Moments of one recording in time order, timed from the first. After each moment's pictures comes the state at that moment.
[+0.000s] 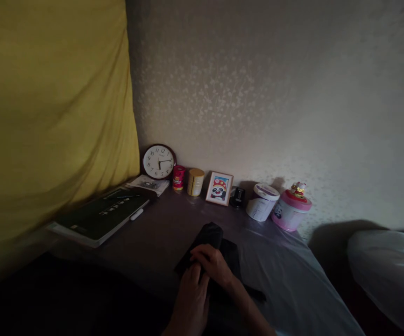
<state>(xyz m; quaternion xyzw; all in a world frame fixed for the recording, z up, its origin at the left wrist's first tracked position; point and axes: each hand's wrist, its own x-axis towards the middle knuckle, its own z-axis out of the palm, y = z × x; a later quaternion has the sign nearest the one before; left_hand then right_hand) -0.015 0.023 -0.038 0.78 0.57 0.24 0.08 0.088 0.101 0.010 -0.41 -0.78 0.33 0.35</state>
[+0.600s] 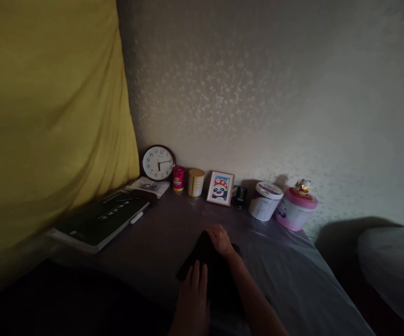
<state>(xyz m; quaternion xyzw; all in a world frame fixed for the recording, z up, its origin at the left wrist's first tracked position) -0.009 0.028 -0.021 0.76 0.62 0.11 0.16 0.119 0.194 -0.016 -0.47 -0.83 0.10 0.27</state>
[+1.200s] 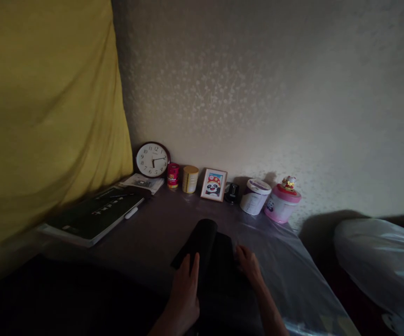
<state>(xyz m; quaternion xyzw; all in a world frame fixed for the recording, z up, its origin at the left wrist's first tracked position) -0.021 0.019 -0.022 0.76 0.60 0.15 0.18 0.212 0.097 -0.040 -0.71 -0.56 0.20 0.36</state>
